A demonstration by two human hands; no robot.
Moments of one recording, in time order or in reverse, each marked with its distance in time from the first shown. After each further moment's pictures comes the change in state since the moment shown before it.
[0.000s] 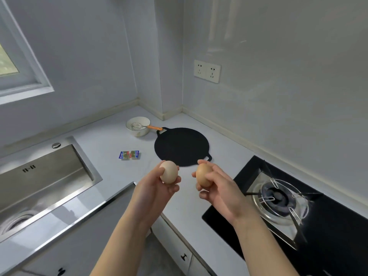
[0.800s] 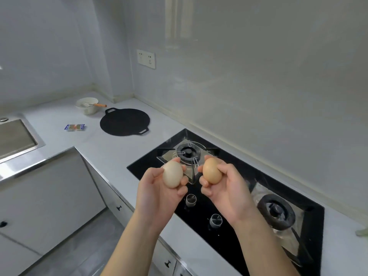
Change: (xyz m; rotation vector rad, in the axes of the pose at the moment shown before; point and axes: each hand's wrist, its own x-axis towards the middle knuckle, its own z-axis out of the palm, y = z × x) left_hand -0.207 -0.232 0.232 -0.256 -0.183 -0.078; right_hand -0.308 -0.030 -0.214 0.300 0.136 -0.111
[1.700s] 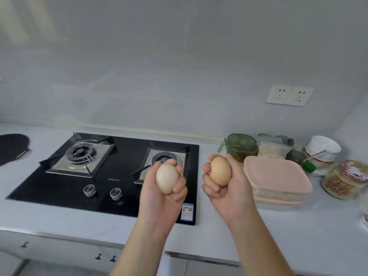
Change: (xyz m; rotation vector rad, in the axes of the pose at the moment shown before) left_hand -0.136 -0.229 0.158 0.019 -0.188 -0.457; right_hand -0.289 -0.069 -0.159 0.406 0.428 -0.404
